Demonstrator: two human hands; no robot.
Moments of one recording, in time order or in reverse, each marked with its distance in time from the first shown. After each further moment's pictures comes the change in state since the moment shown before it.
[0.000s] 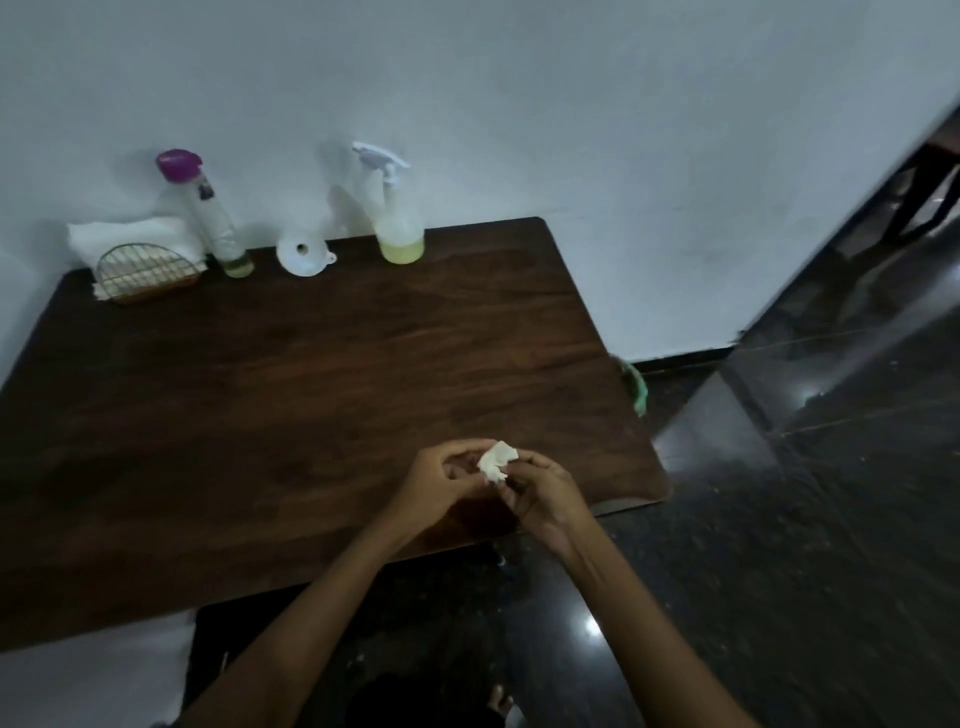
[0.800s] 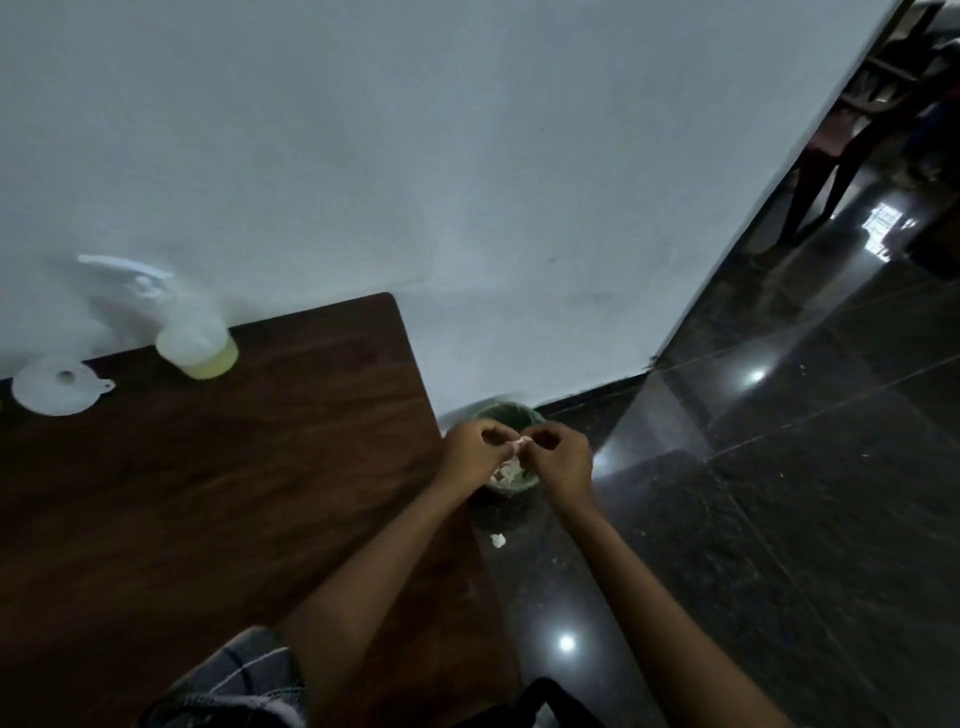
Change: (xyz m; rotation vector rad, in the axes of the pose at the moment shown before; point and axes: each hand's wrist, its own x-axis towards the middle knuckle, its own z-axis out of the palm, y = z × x) left_hand 0.294 0.089 0.198 0.201 0.016 -0.031; right_hand 0.145 -0.259 -0.123 -0.848 0.398 -0.607
